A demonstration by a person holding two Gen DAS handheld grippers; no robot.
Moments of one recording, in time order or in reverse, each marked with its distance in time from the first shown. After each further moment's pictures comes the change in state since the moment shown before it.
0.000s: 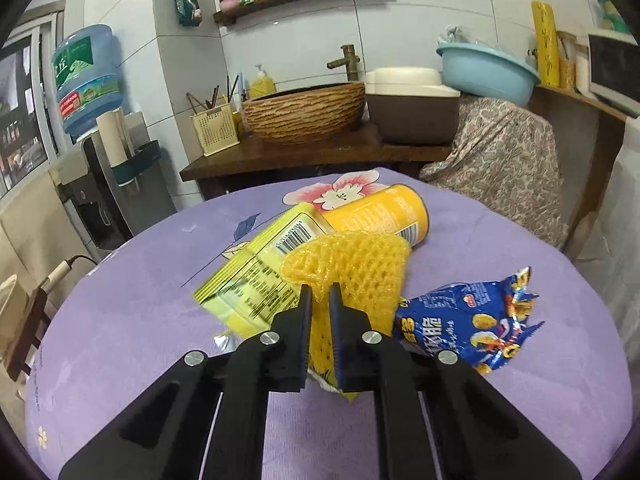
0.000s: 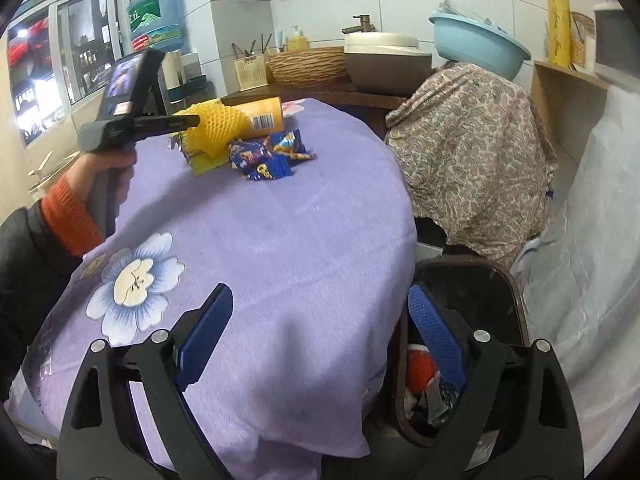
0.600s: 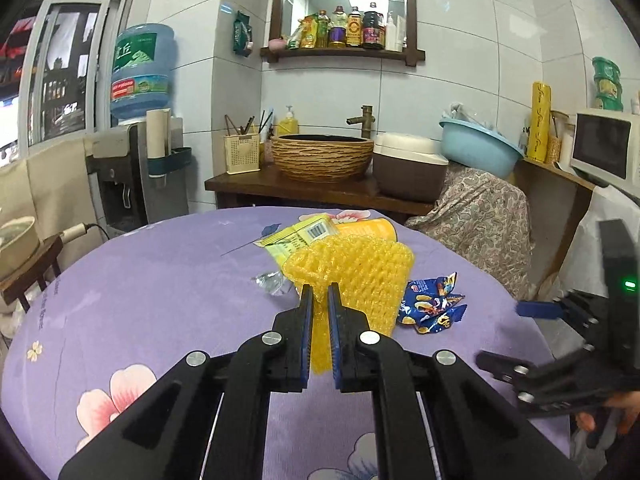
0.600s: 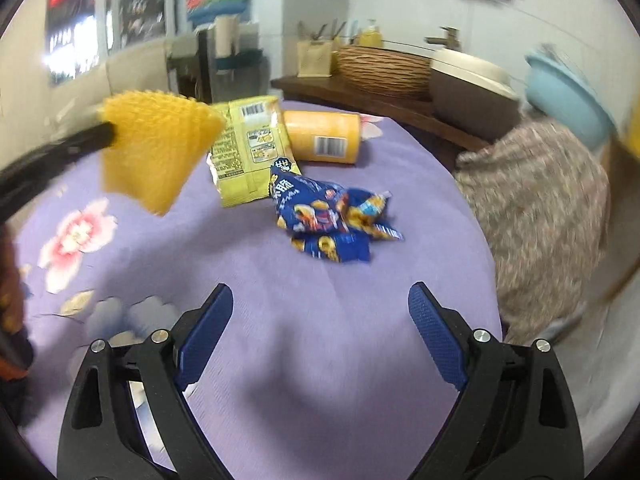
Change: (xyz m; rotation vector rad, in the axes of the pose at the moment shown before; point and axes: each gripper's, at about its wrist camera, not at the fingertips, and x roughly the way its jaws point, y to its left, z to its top) left arm -0.106 0.010 -0.050 -0.195 -0.168 -0.036; right arm 0.103 0.071 0.093 -0.268 0.055 0.073
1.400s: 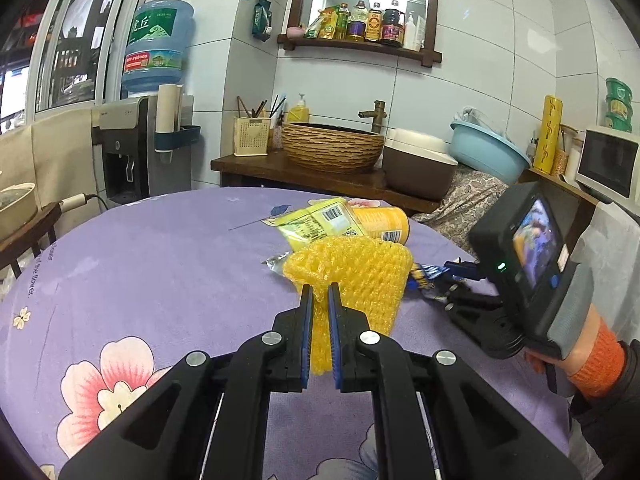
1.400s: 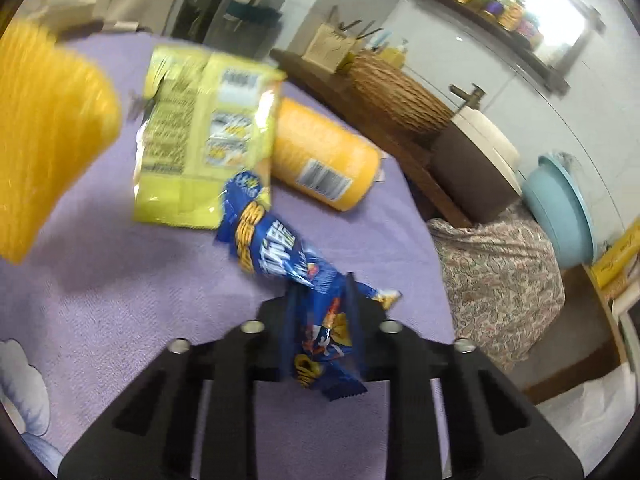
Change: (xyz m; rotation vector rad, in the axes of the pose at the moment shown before) left arm 0.004 0.018 -0.017 -0.075 0.023 -0.011; right arm 0.083 0.024 0.051 -0.330 0.012 -0.278
